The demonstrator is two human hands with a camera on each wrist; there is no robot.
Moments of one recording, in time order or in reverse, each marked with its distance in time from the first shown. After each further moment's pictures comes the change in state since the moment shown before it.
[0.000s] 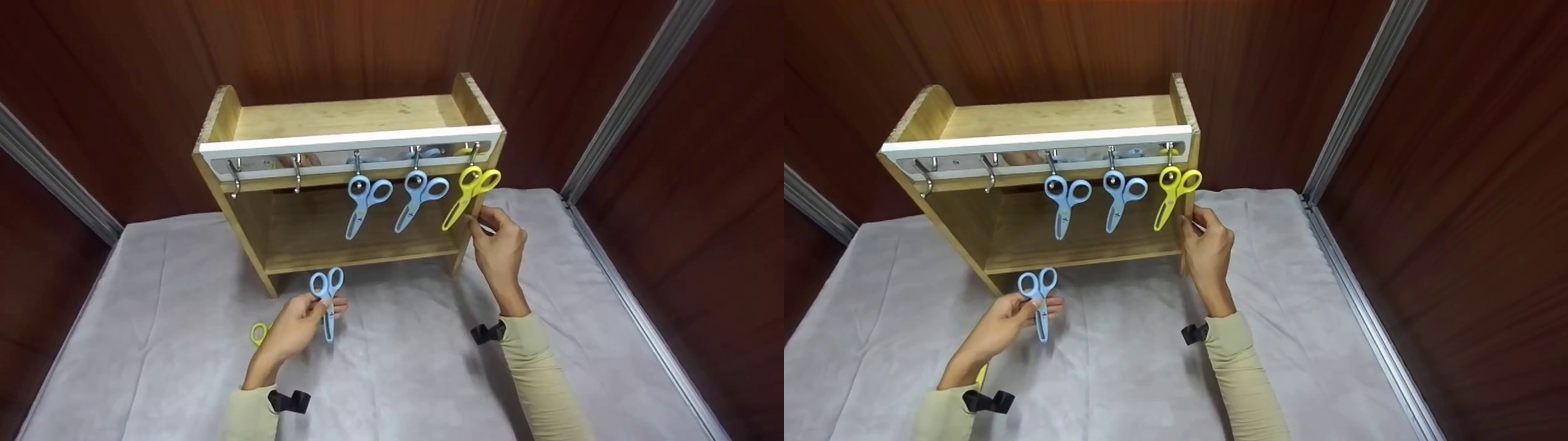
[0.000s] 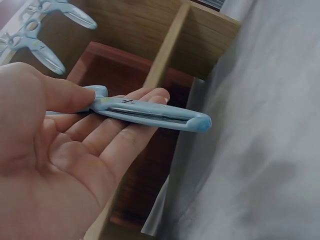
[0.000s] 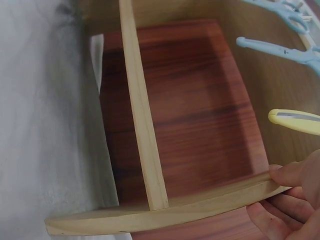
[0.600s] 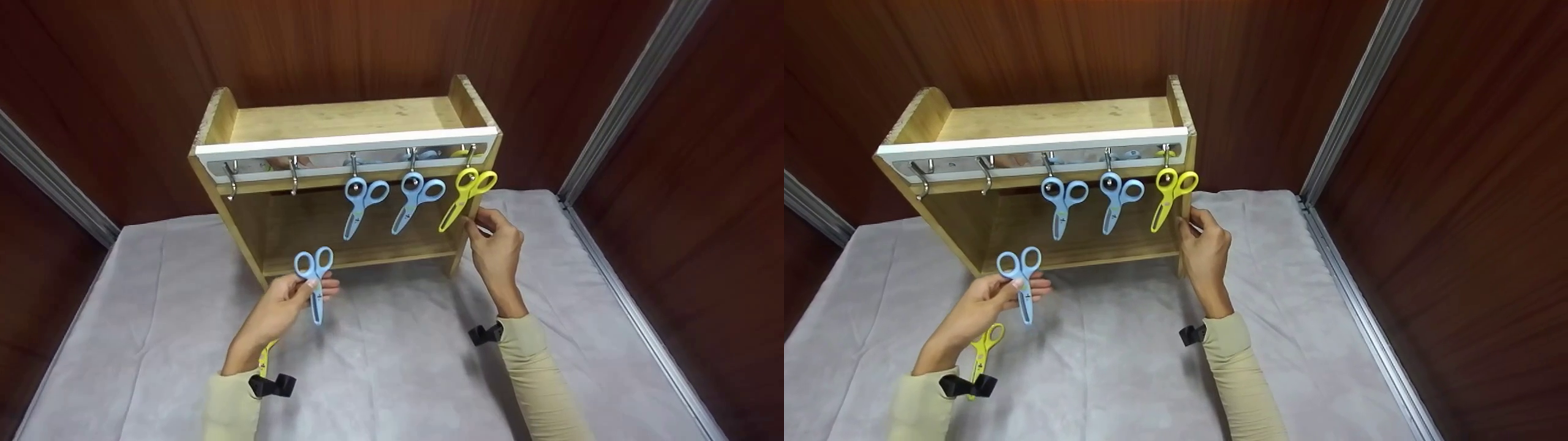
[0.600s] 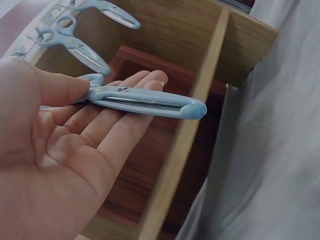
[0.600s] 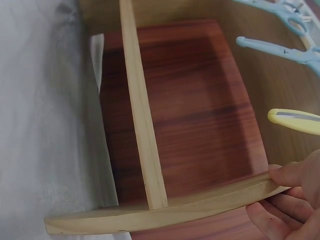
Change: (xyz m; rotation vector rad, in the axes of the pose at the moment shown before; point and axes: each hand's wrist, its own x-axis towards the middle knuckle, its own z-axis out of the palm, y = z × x) left_hand 0.006 0.035 -0.029 -0.066 -0.082 0.072; right_hand 0.001 0.001 0.001 0.007 0.000 0.002
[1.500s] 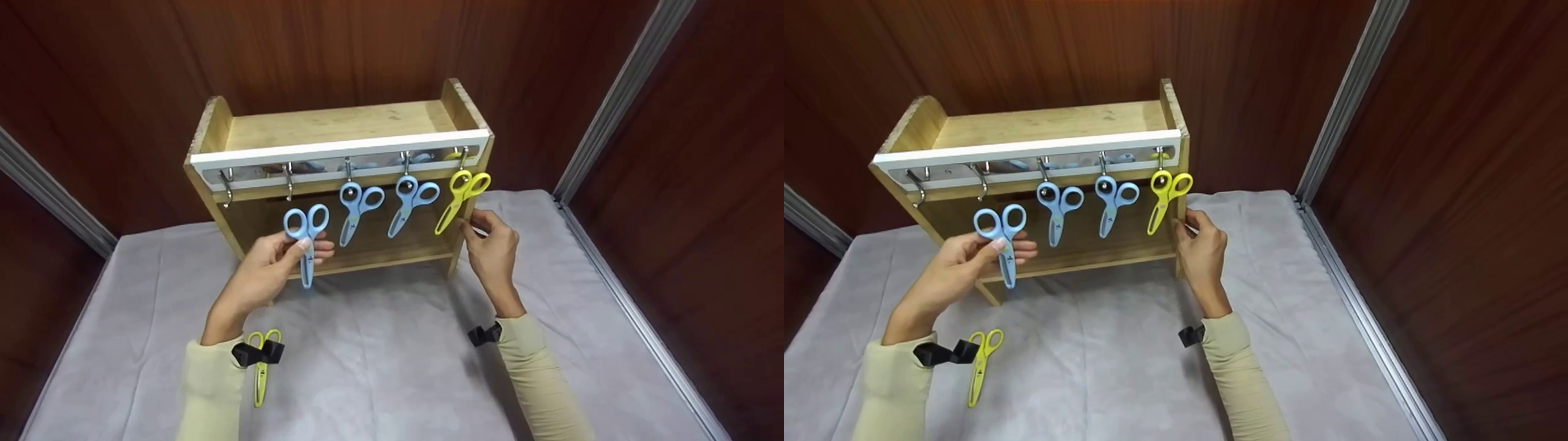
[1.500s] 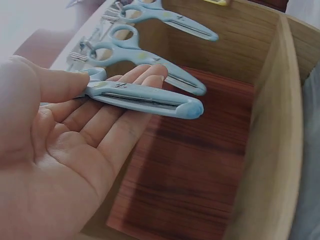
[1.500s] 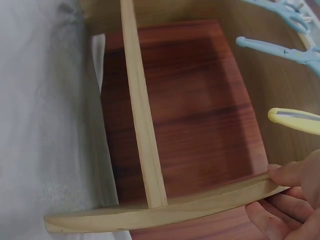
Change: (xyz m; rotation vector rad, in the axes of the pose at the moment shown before) left_hand 0.020 0.080 -0.021 0.063 -0.013 0.151; right_hand 0.001 -0.001 -0.002 -0.020 -0.014 -0.013
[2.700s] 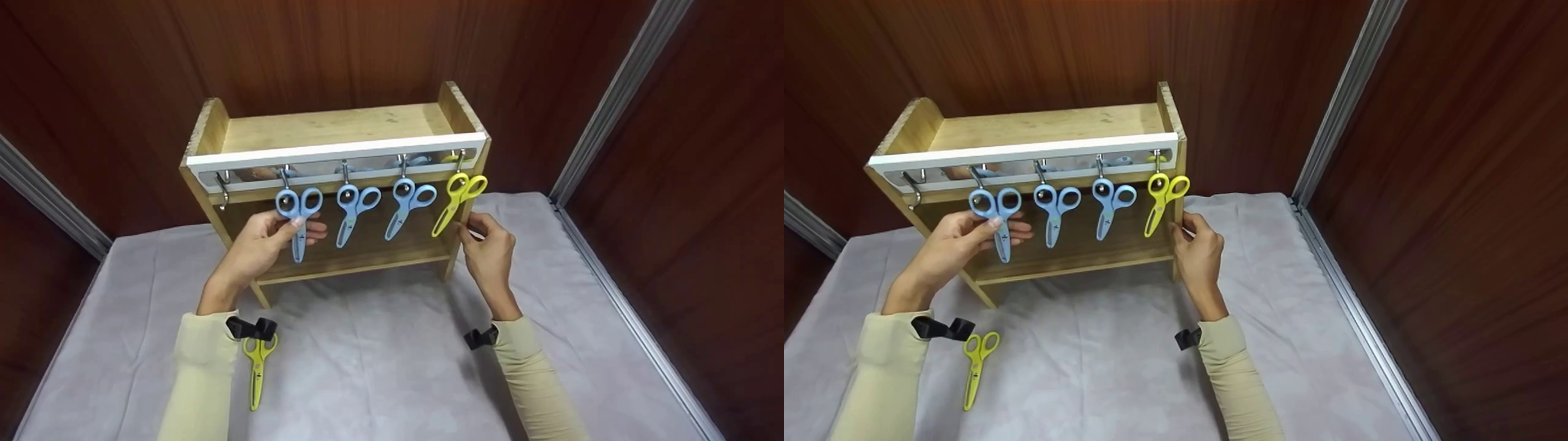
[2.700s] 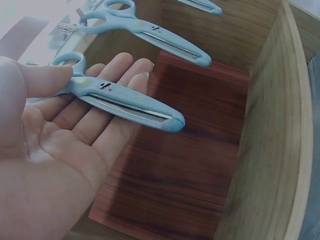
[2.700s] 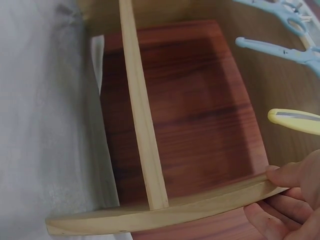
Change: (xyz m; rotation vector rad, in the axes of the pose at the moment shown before) left_hand 0.032 -0.002 -0.022 -0.036 0.021 0.019; right_hand -0.001 0.001 0.001 -0.014 0.002 0.027
